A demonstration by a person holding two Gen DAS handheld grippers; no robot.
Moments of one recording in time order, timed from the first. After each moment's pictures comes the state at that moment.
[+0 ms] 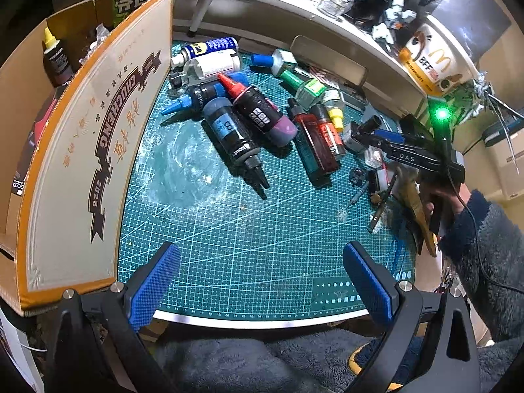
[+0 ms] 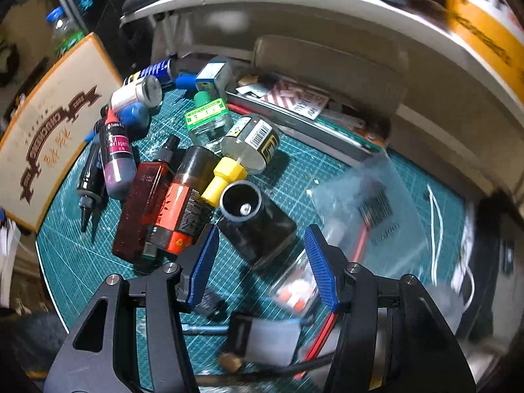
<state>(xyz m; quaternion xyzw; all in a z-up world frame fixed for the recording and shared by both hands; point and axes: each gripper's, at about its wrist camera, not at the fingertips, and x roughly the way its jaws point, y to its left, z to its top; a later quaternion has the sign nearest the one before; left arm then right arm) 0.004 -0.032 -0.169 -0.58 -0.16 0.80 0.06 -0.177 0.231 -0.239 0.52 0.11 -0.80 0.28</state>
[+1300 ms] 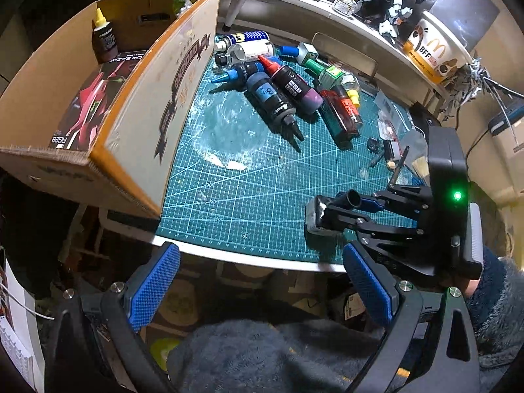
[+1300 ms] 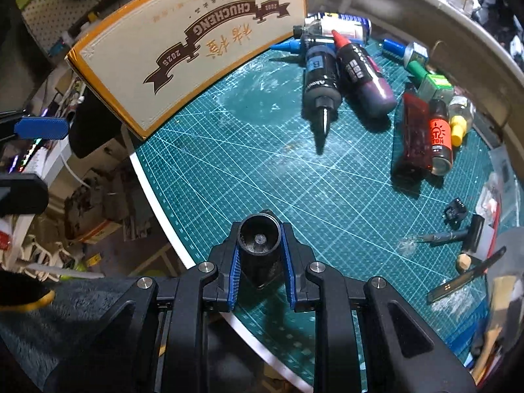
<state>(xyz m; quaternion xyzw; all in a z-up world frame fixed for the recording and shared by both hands) 0.099 -0.059 -0.166 -0.56 -0.14 0.81 0.04 0.034 0.077 -0.225 0.53 0.18 -0.74 0.37</state>
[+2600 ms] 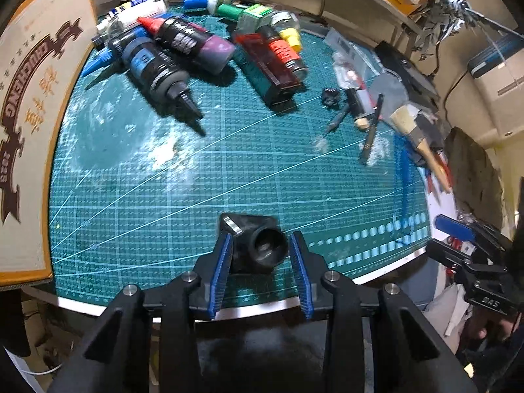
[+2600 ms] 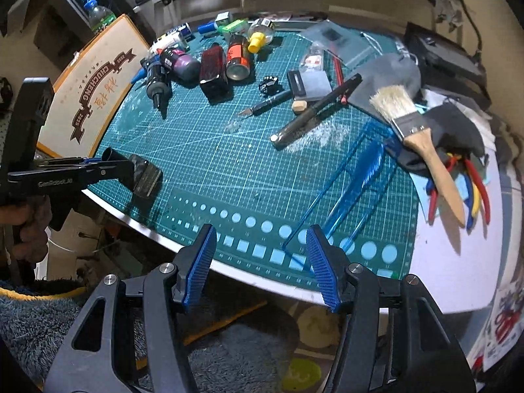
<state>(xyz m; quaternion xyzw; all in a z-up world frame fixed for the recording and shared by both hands) 0.024 0.042 -0.229 -0.61 -0.08 0.77 0.14 0.064 0.280 -0.202 0.58 -0.01 -0.80 0.17</state>
